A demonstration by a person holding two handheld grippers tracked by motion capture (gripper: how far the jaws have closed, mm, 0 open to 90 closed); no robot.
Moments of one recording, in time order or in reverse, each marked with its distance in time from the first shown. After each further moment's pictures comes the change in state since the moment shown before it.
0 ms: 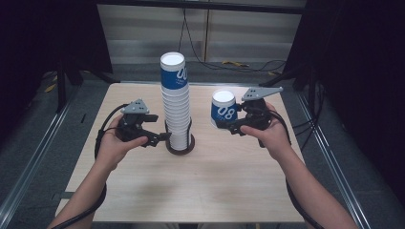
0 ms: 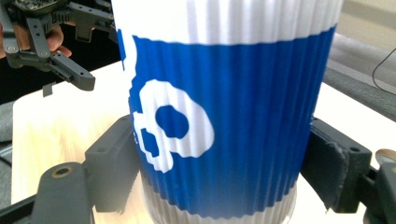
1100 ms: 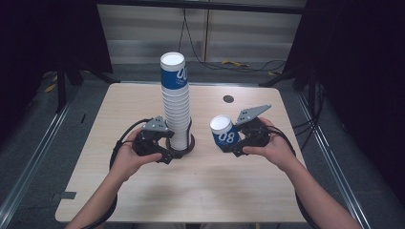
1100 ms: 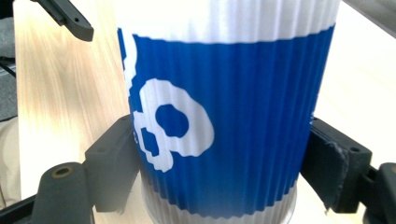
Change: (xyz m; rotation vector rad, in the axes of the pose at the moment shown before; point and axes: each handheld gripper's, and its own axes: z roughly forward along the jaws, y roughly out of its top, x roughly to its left) left arm -0.035 -0.015 0.039 0.060 -0.125 0.064; right arm 0.011 -0.041 0.007 0.249 0.065 -0.126
